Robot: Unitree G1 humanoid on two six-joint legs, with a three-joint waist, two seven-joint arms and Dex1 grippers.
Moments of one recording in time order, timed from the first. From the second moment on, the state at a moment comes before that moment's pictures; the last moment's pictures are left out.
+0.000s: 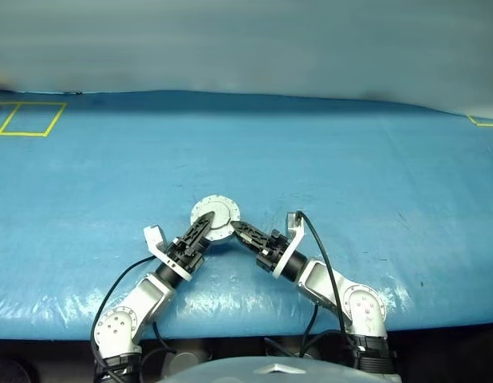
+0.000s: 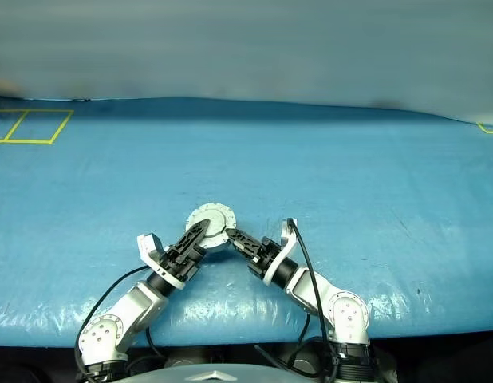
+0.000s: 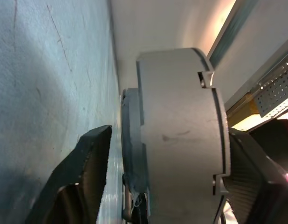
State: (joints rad) left arm 0.14 0.03 0.24 -0.07 -1.45 0.88 -0.32; right arm 0.02 0.03 -0.06 -0.17 1.45 1.00 0.02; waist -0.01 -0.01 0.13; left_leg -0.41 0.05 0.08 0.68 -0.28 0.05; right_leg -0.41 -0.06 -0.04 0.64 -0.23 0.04
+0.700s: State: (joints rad) left arm -0.24 0.07 0.33 0.15 -1.19 0.72 -0.14; right arm 0.12 -0.29 0.21 -0.44 0.47 0.40 0.26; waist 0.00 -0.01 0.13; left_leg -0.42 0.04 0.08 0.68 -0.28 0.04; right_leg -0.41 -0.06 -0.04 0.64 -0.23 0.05
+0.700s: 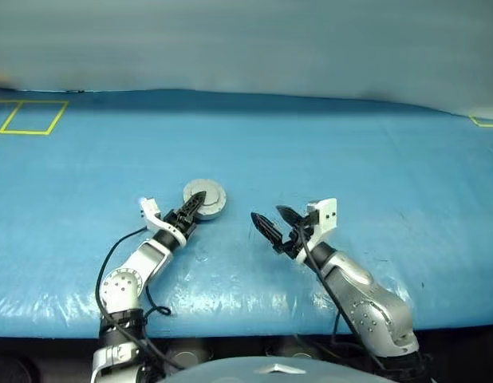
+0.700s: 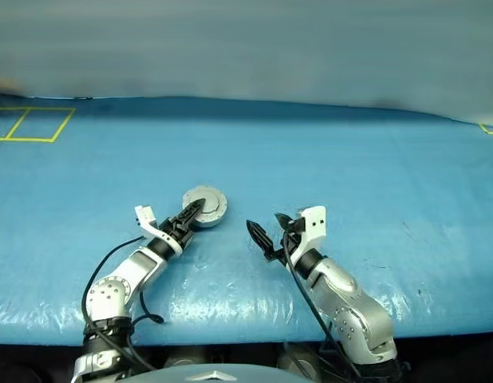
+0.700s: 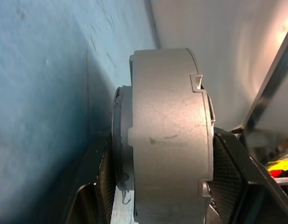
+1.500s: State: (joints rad) left arm -0.83 0.09 0.43 0.93 -0.85 0.50 -0.29; right arm 0.22 -0.18 0.28 -0.24 0.07 0.03 0.22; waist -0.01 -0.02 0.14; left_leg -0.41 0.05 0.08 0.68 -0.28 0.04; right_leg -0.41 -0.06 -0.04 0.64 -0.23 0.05
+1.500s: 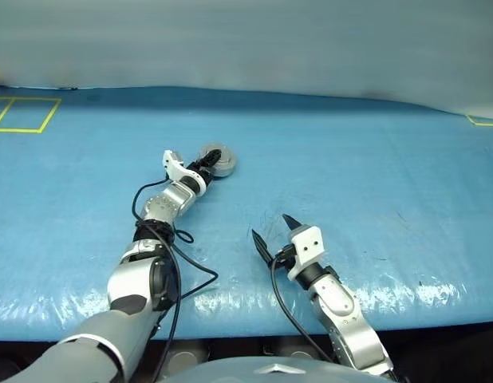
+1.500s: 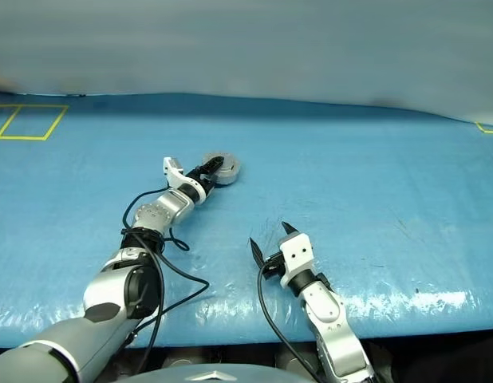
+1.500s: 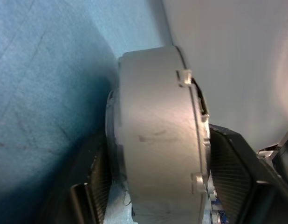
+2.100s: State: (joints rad) left arm -0.06 0.28 0.16 -0.10 -0.65 0.65 -0.30; right arm 0.21 -0.16 0.28 -0.23 0.09 0.07 0.32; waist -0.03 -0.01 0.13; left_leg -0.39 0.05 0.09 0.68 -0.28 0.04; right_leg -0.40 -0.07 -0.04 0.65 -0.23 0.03
